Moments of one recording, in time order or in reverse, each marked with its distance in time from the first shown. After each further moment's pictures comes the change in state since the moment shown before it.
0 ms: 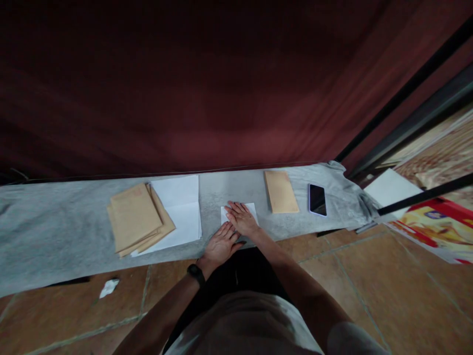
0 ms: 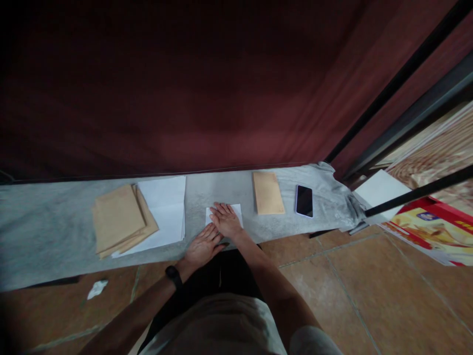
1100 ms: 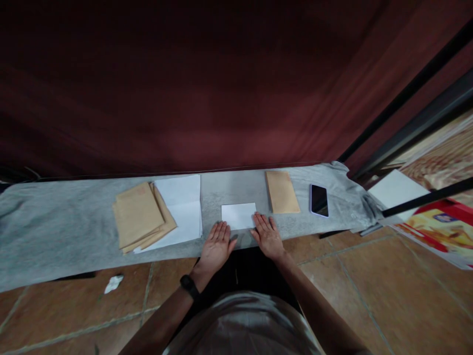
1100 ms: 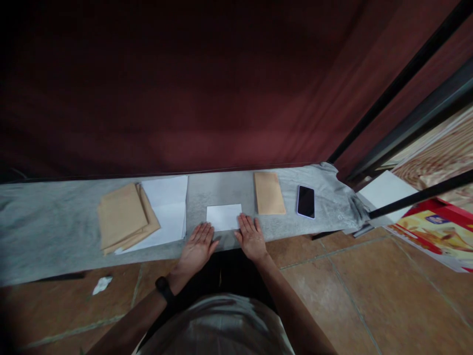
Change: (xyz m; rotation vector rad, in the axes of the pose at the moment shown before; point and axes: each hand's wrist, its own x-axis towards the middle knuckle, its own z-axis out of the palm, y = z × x) left_hand -0.017 0.008 -0.004 0.100 0.050 -0.204; right_hand -0.111 0.040 -0.005 -0.159 0.193 0.078
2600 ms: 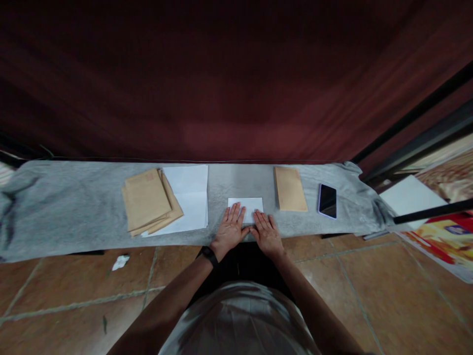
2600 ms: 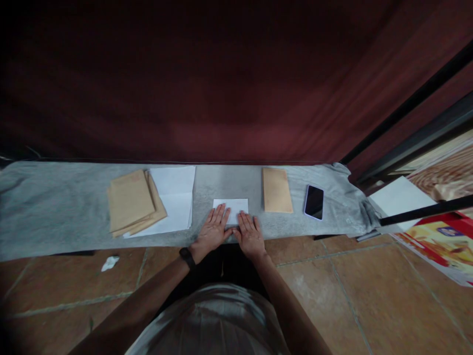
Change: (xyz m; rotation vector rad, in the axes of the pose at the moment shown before) left_hand 0.039 0.010 0.019 -0.054 -0.055 -0.032; right_hand -0.001 -0.021 0.002 0.037 -0.044 -0.042
